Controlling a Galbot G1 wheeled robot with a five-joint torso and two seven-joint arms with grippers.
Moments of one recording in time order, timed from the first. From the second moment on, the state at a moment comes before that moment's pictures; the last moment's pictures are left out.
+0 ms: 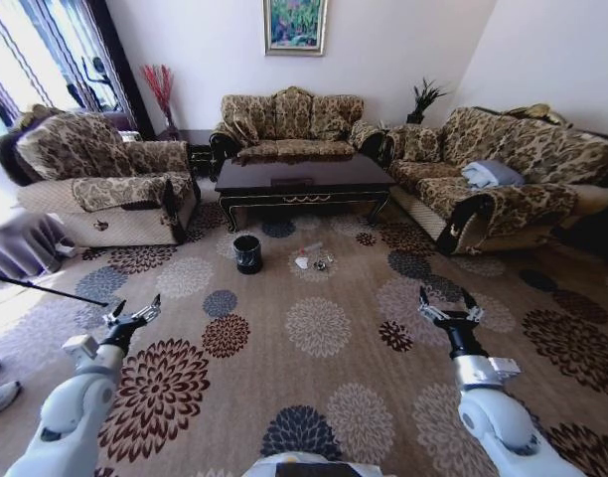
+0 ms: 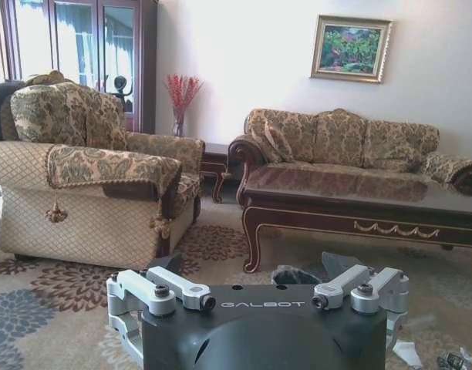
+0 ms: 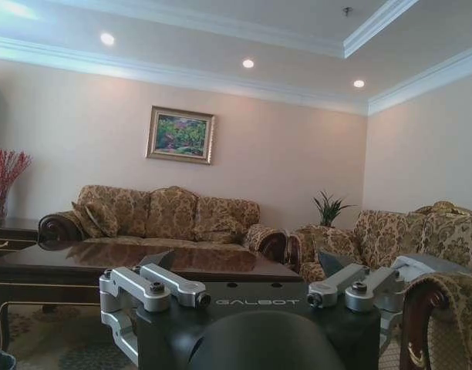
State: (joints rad) left arm 1.49 -1.14 -0.92 -1.96 -0.63 0.18 0.01; right arm -1.65 0.98 0.72 2.01 0.48 0.30 0.22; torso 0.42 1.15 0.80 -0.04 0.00
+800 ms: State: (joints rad) left arm 1.49 -1.16 -0.92 -1.94 -0.61 0.10 0.03; right arm -1.64 0.99 0.71 1.99 0.46 0.31 0.23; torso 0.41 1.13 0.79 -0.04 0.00
